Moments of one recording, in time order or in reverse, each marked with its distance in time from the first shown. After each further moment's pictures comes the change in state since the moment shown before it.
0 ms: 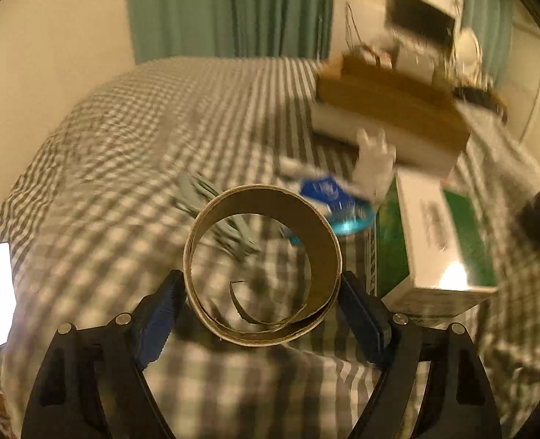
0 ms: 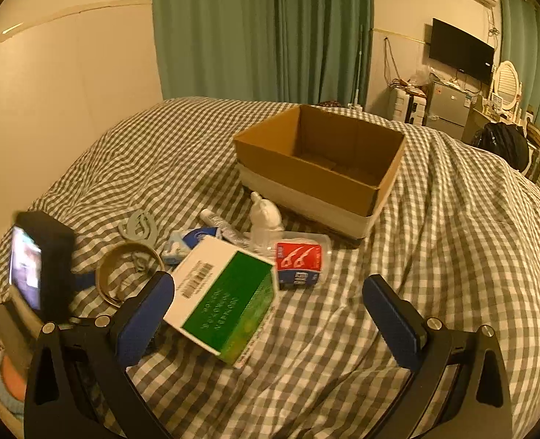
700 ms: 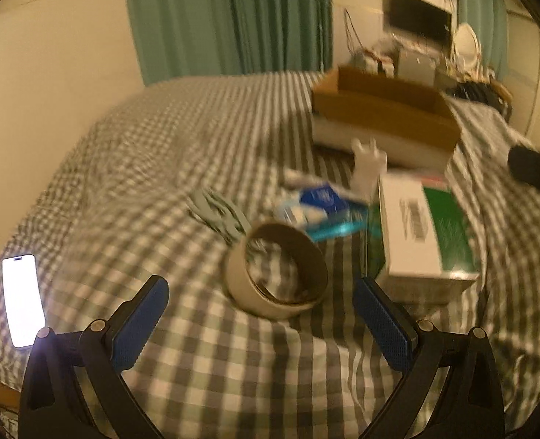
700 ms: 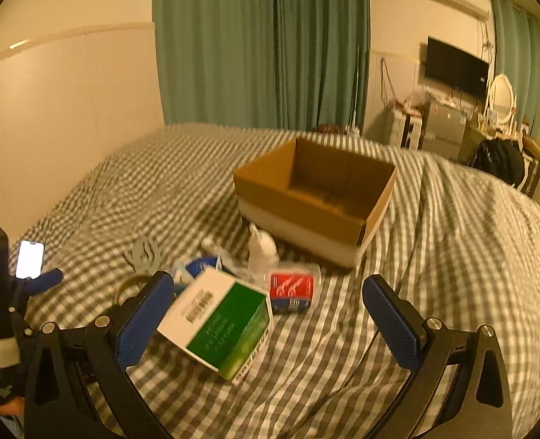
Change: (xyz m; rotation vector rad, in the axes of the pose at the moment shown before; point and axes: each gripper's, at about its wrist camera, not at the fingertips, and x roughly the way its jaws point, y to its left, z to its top) left arm -0.008 -0.025 -0.008 0.092 -0.015 0.067; right arm -0.021 -0.011 0.012 0.007 -0.088 -0.006
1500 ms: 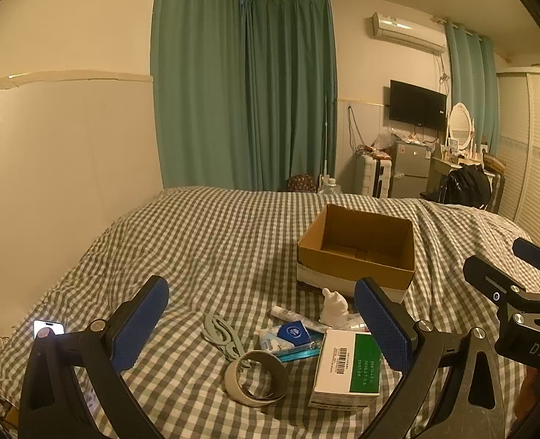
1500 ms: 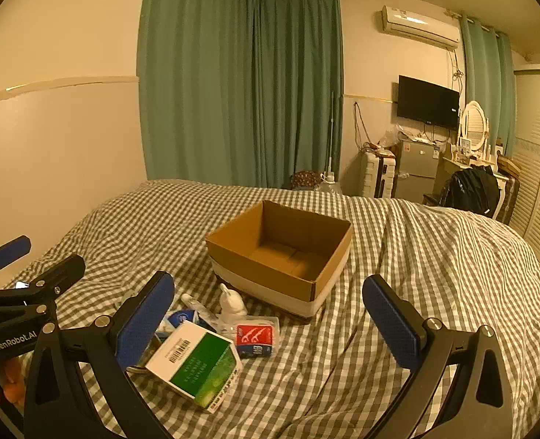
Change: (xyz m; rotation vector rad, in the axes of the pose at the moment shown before) left arm -0.135 -0.005 0.069 -0.084 -0.404 0.003; right arm -0.069 -0.024 0.030 0.024 -0.222 -0.078
